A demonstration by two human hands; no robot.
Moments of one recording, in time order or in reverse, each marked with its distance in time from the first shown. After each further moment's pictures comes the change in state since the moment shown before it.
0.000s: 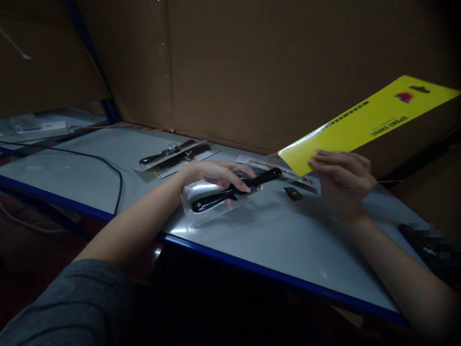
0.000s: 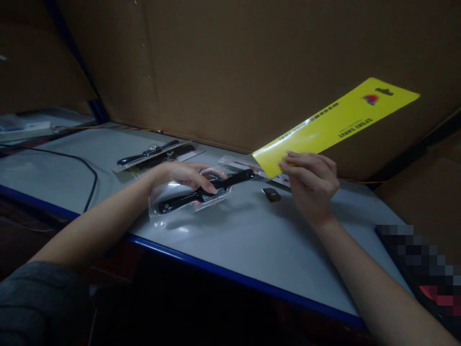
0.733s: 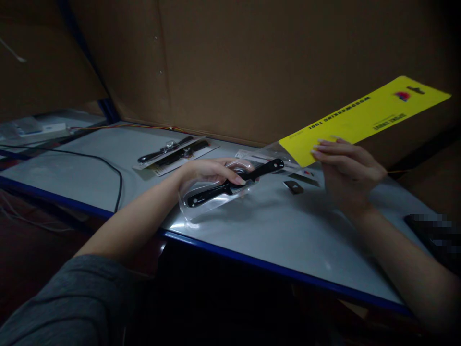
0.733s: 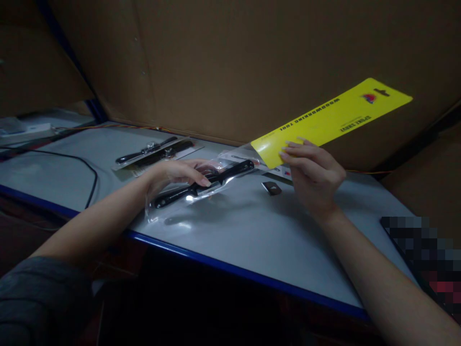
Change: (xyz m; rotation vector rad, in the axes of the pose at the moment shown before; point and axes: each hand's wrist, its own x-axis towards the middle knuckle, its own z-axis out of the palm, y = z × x) left_hand 0.003 -0.012 -0.007 -0.036 -0.005 0.169; right_hand 0.010 -0.009 0.002 0.220 0.094 -0.064
